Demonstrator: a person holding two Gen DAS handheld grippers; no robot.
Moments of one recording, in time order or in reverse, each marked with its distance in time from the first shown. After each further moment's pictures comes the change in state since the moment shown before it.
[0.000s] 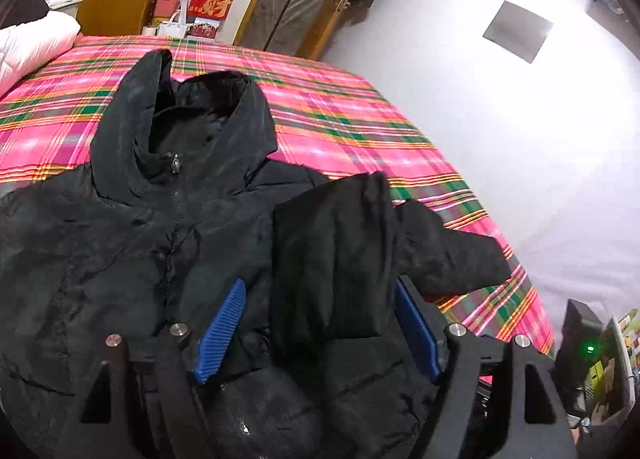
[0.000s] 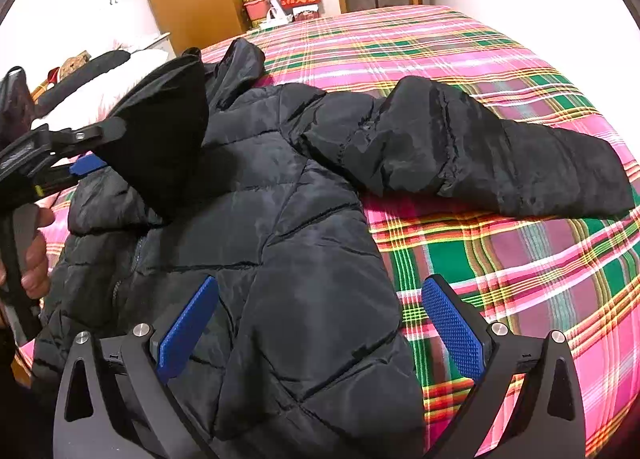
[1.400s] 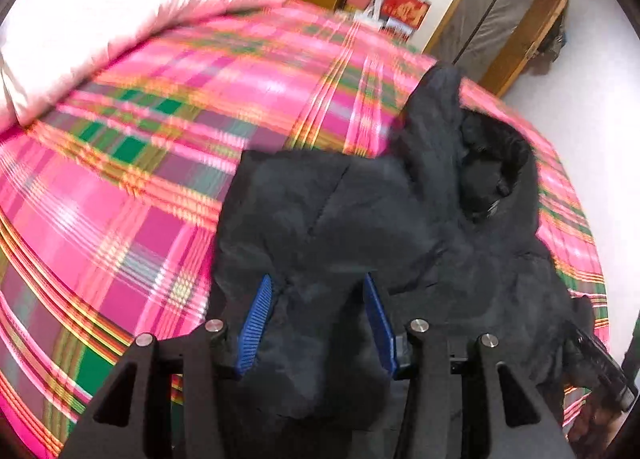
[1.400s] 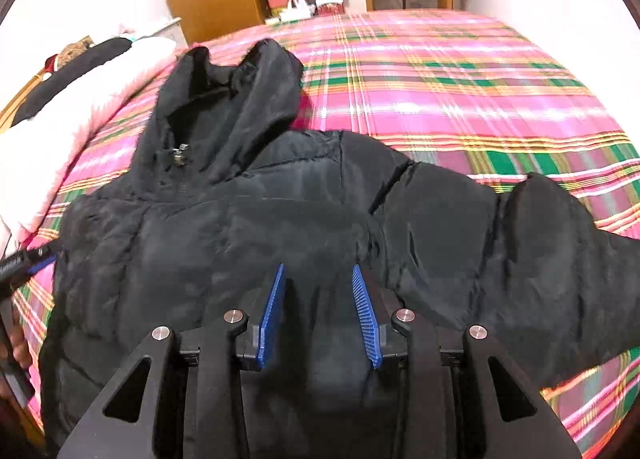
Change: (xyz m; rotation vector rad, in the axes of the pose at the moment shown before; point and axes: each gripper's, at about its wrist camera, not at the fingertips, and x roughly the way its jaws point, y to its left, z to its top) left arm -0.033 0.202 -0.013 -0.406 0.008 0.504; right arm 0.130 0.066 0.117 -0.076 0.095 0.005
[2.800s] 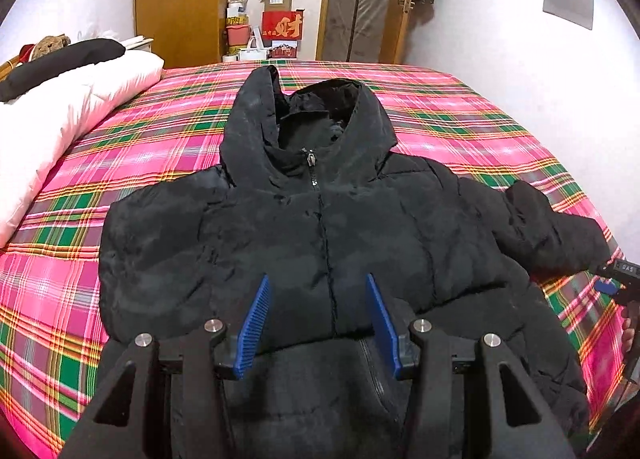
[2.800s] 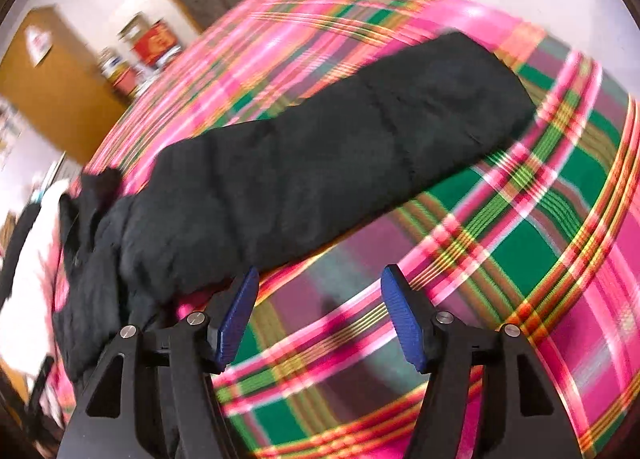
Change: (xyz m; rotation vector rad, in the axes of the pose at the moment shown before) left arm -0.064 -0.148 -0.085 0.444 -0.149 -0.081; right arm -0.103 -0.277 -0.127 0.679 -0.042 -0.078
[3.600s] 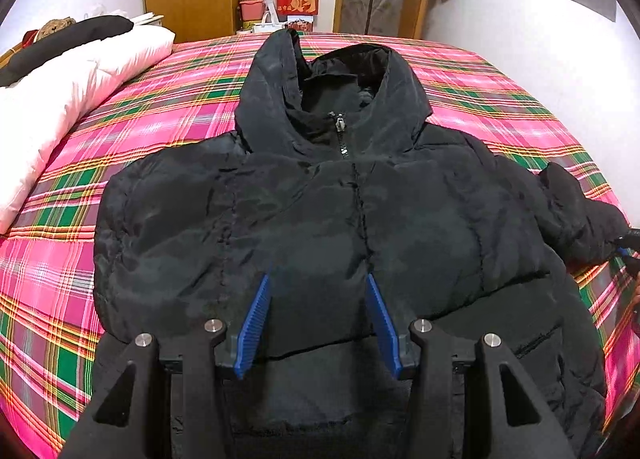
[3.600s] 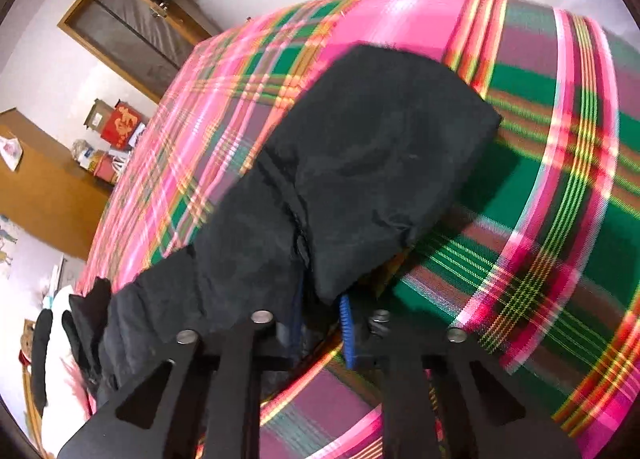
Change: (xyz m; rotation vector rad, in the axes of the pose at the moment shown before) left arm 0.034 0.015 -0.007 -0.020 0.096 0.059; right arm 0.008 -0.040 0.057 0.206 -0.156 0.064
